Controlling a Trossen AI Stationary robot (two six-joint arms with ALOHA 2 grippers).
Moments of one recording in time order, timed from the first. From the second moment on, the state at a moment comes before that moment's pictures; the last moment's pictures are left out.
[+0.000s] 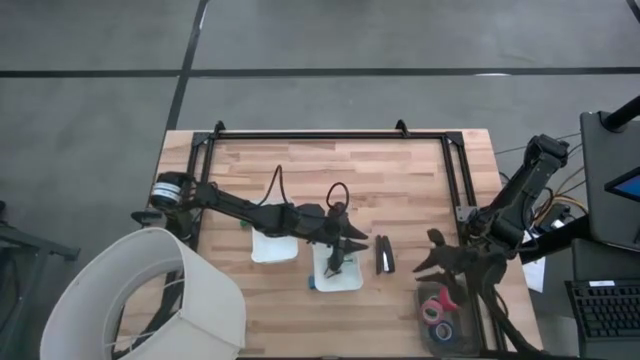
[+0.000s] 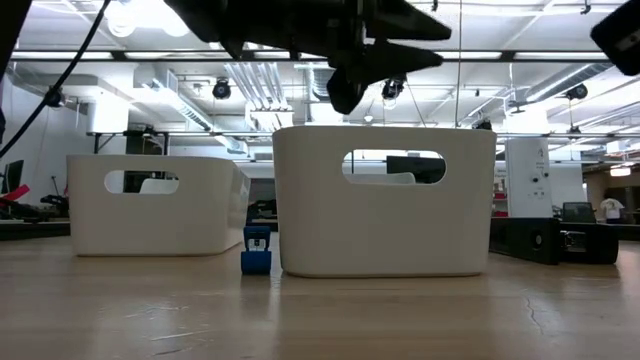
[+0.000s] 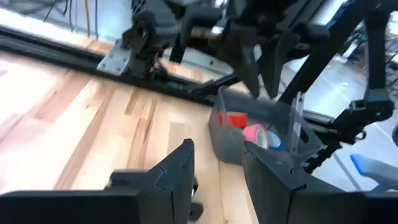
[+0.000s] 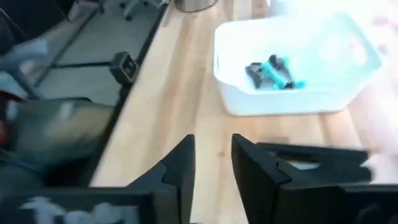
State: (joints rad) left arm -0.12 1.82 1.16 0.48 0.03 -0.36; right arm 0.95 0.85 0.55 -0.36 0.55 0.66
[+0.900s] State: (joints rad) left arm -0.11 1.79 1.25 0.24 -0.09 -0.28; right arm 0.91 0.56 0.42 -0.08 0.71 0.14
